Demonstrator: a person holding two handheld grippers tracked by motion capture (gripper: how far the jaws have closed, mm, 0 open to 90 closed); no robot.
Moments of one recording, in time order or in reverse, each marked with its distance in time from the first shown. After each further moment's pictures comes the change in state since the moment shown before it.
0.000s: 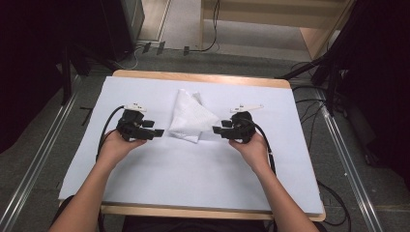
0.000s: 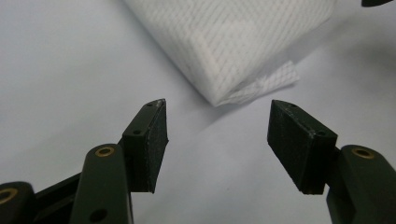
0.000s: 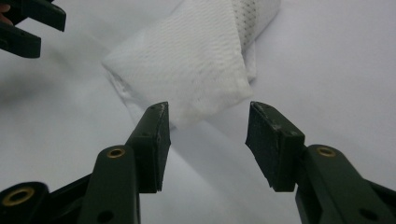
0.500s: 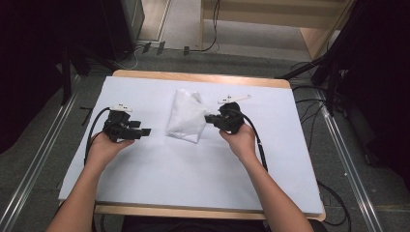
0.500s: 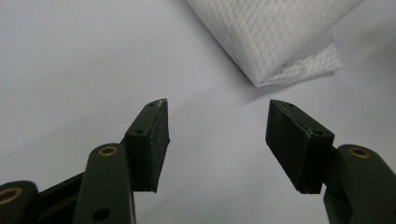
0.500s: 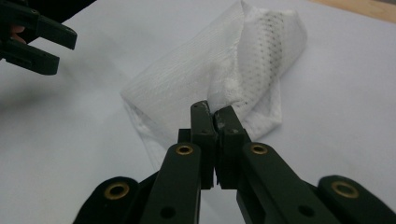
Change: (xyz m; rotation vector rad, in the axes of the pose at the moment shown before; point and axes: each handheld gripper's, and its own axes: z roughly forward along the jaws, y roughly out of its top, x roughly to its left) left arm 0.021 -0.017 -0.019 -0.009 0.077 -0.062; right arm 0.019 0.035 0.019 -0.018 0.038 -0.056
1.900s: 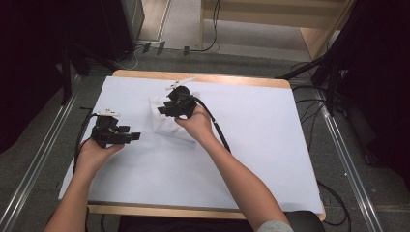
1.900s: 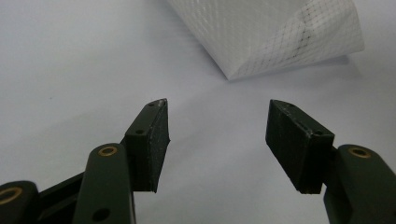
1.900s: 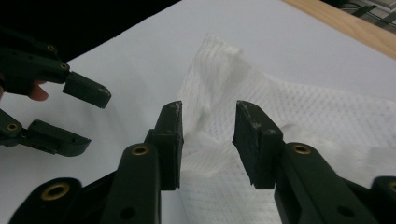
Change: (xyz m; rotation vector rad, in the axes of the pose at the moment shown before) left arm 0.012 -0.023 -0.016 0.005 0.030 -0.066; right arm 0.067 0.078 0.091 0.051 0.111 -0.124
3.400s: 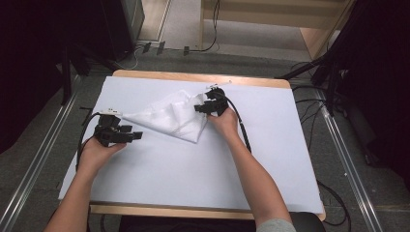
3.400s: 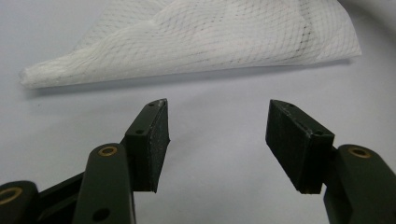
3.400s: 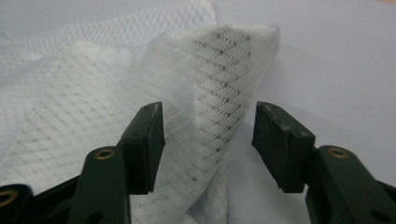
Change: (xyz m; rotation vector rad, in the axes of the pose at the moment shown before) left arm 0.001 0.003 0.007 -0.001 -0.018 -0.005; right arm -0.118 -0.070 0.000 0.046 -0.189 0.245
